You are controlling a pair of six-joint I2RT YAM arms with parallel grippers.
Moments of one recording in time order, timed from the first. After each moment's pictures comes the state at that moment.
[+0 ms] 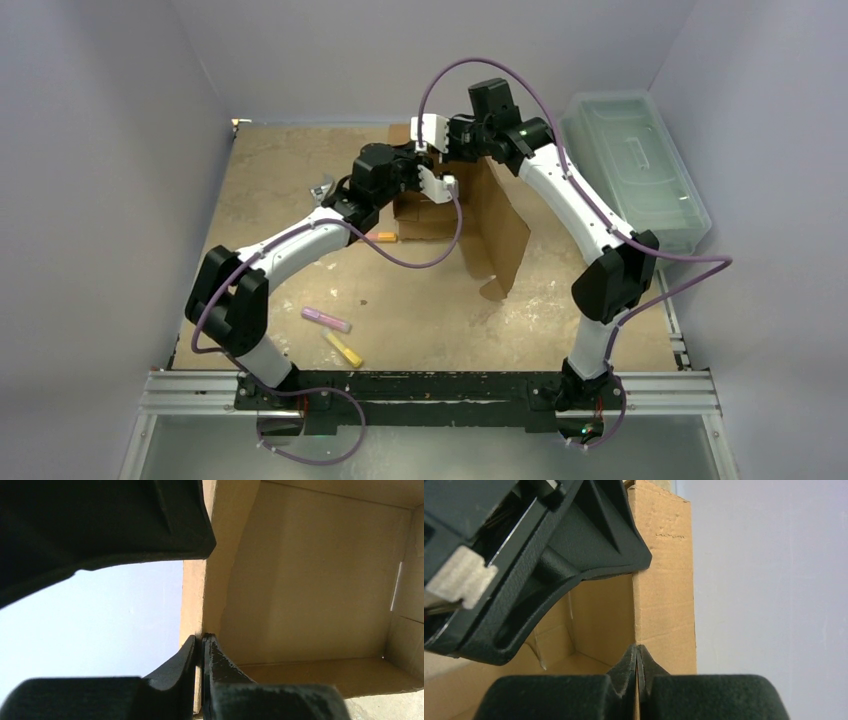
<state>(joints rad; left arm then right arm) -0.60 1.62 1.20 0.22 0.03 1.29 0.51 1.84 1.94 -0.75 -0.31 -1.09</state>
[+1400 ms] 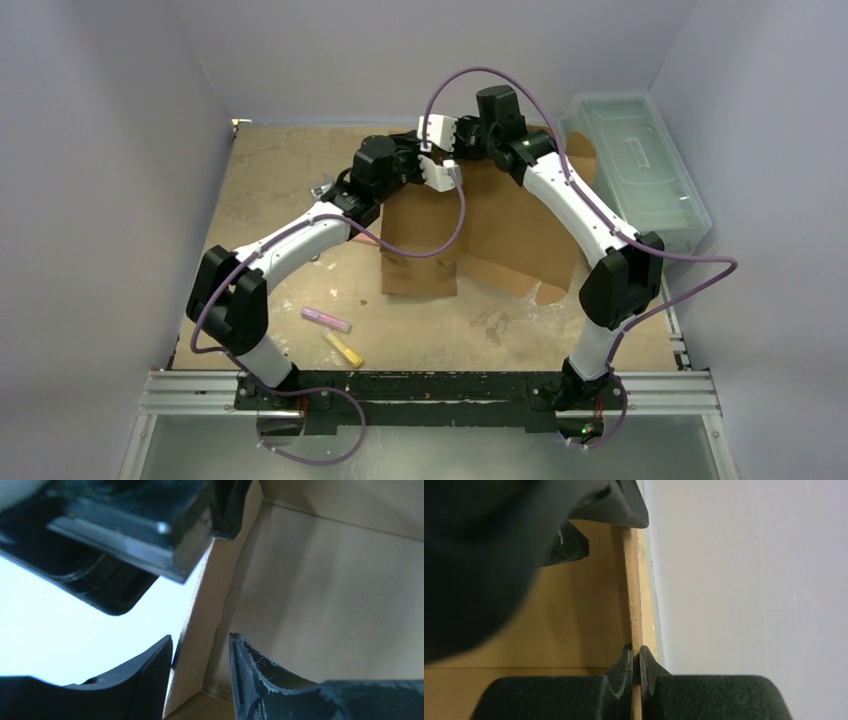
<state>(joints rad) -0.61 1.63 1.27 0.18 0.02 1.14 0.48 1.79 1.78 -0.53 -0.20 -1.09</state>
